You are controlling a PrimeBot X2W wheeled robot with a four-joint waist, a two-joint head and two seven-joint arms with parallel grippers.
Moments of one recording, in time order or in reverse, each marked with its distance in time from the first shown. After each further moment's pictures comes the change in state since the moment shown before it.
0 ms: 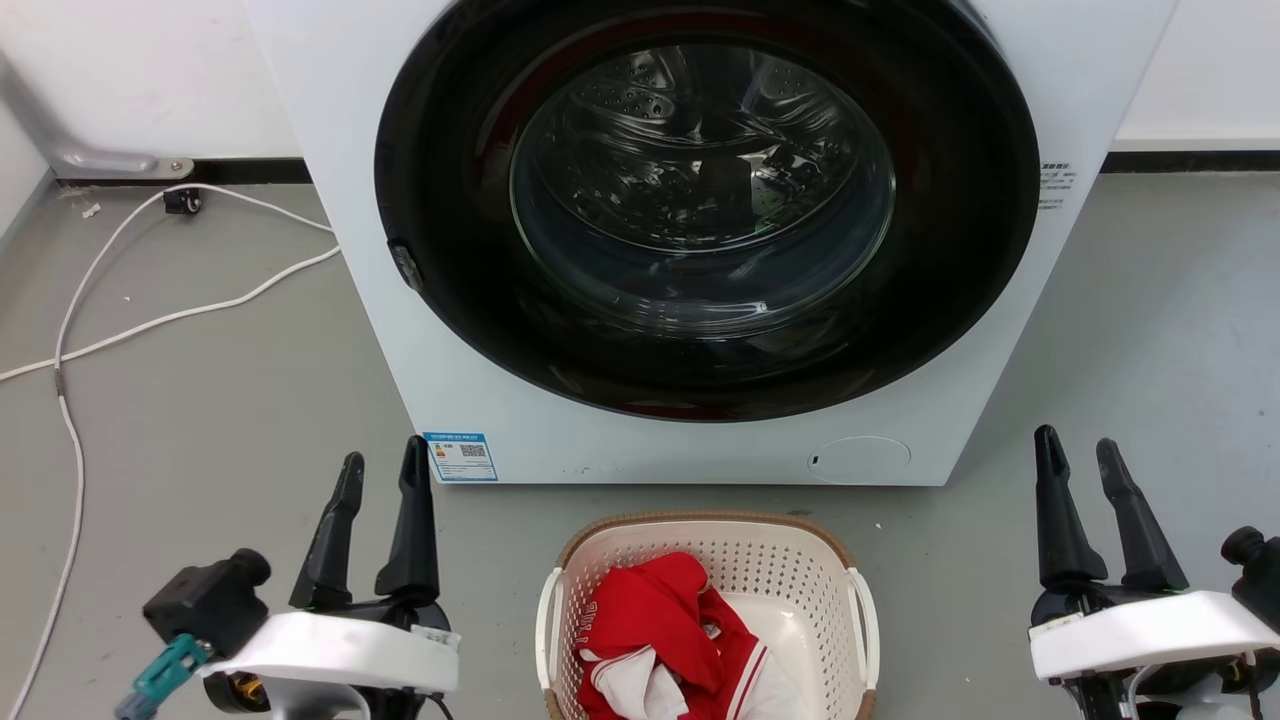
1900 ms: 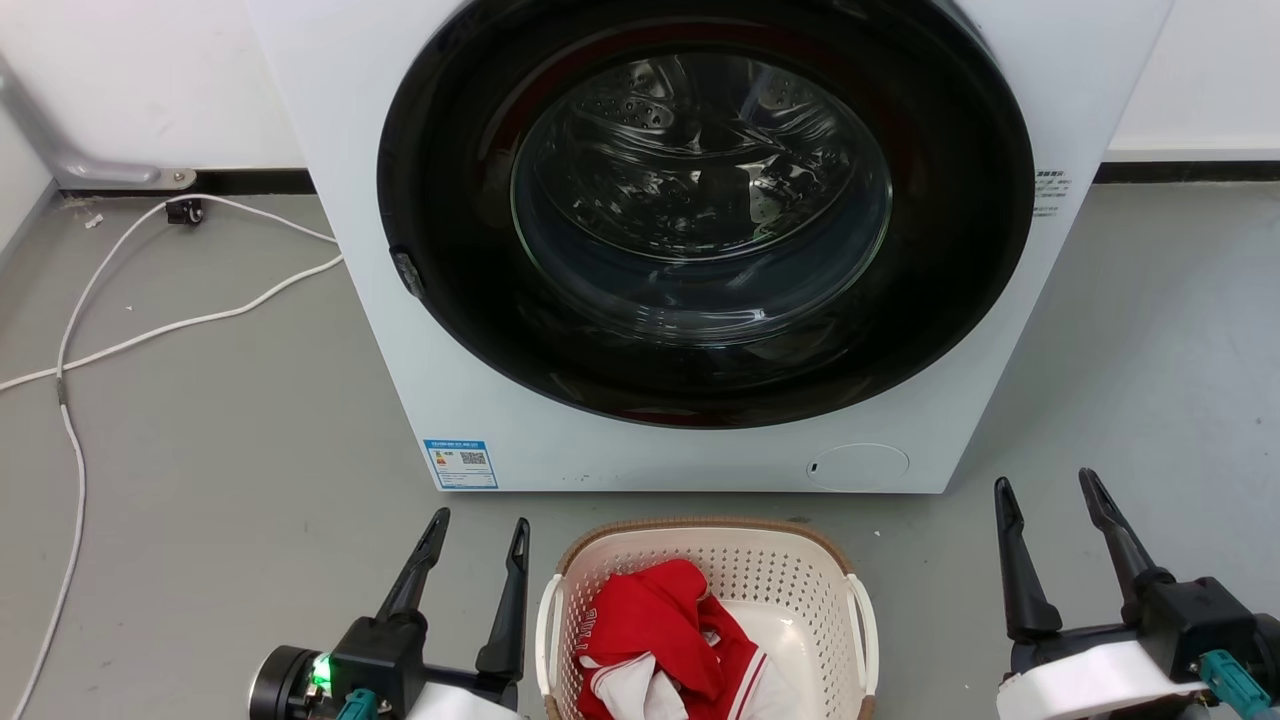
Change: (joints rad) left arm 0.042 0.027 -0.150 0.124 0.500 0.054 -0.129; right arm 0.043 -0.001 0.007 0.054 -0.511 0.002 -0.119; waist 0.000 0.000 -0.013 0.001
